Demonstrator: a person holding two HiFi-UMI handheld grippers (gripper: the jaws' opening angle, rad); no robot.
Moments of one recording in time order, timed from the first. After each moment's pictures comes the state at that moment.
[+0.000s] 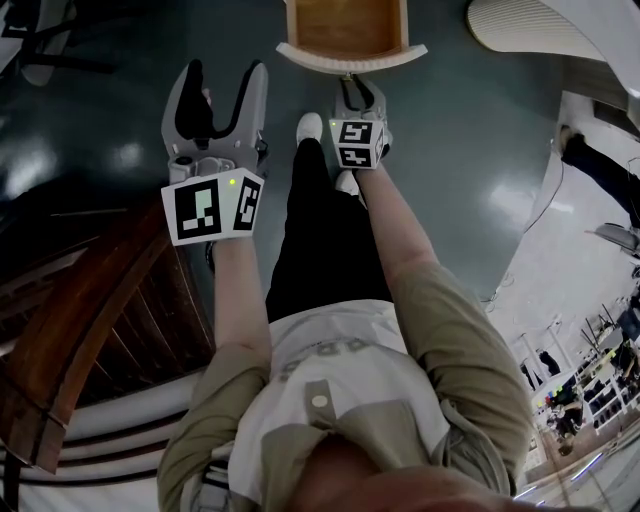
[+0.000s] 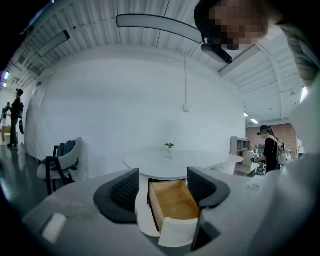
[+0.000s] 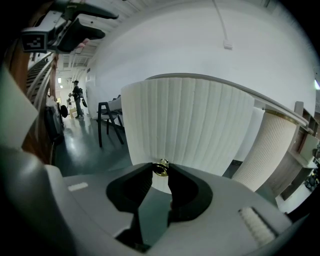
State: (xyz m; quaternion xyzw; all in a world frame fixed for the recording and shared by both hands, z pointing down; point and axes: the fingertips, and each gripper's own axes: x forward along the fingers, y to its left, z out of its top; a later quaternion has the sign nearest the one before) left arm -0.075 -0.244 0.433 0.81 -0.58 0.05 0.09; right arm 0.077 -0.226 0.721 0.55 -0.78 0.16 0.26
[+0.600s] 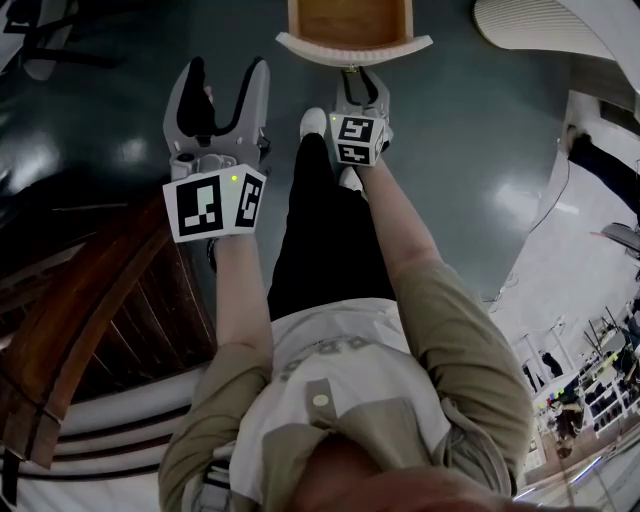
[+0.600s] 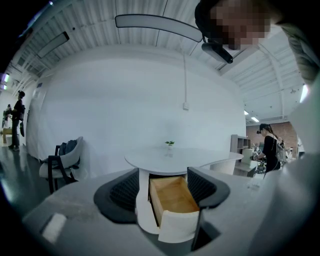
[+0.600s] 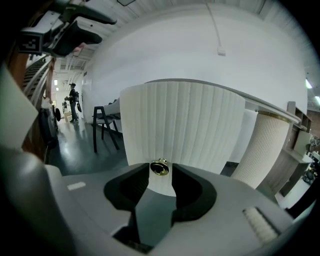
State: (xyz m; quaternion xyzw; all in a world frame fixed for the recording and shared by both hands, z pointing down) left arm -0.070 -0.232 0.444 0.80 -0.59 0.05 0.09; right arm 0.082 -0.225 0.718 0.58 -0.77 0.14 0.23
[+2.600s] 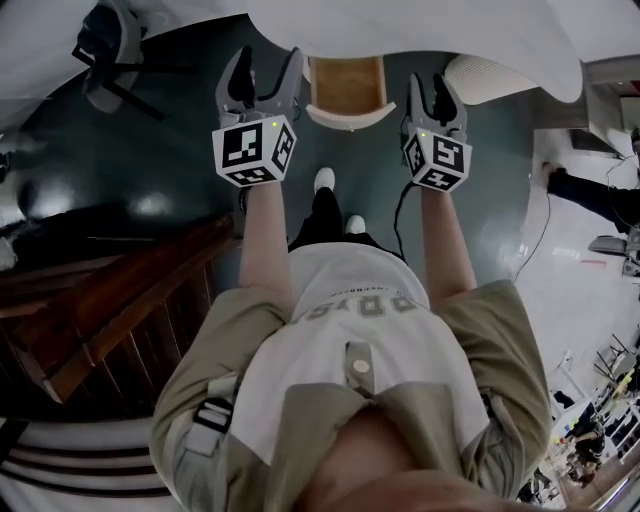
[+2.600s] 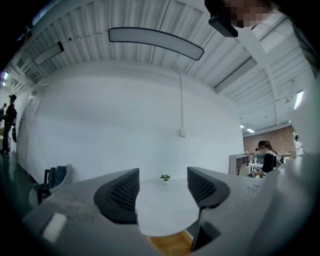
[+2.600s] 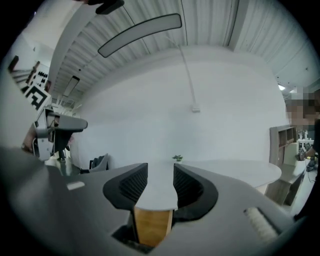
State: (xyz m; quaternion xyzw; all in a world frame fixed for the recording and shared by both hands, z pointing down) left arm -0.042 -0.295 0.221 0.82 -0.57 -0.01 0.04; right arm 0.206 -0.272 0.300 0.65 -0.76 0.07 0.03
